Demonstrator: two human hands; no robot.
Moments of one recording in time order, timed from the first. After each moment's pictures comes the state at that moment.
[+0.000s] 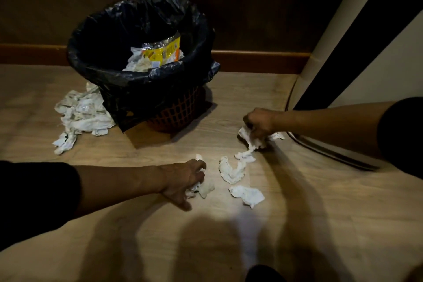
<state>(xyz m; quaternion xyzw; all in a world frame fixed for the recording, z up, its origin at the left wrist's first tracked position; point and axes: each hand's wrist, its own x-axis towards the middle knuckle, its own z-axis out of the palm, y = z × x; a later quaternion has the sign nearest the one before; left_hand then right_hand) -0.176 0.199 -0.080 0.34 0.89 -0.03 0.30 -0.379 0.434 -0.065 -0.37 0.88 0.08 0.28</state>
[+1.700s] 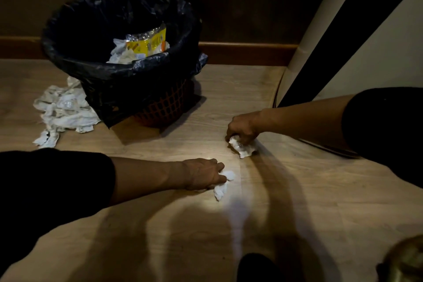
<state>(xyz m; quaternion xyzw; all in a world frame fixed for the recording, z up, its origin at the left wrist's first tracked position) -0.194 0.259 -0.115 0.48 0.85 -0.10 0.18 -0.357 0.417 -0.077 -0.48 0.79 0.18 0.34</state>
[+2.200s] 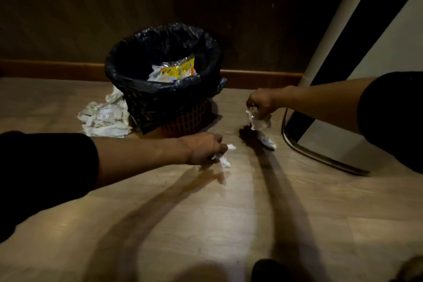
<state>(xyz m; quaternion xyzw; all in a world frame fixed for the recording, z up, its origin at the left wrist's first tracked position) -0.206 0.204 0.003 0.34 0.93 -0.02 0.14 -0.395 0.405 0.039 -0.39 0.88 0.16 0.22</state>
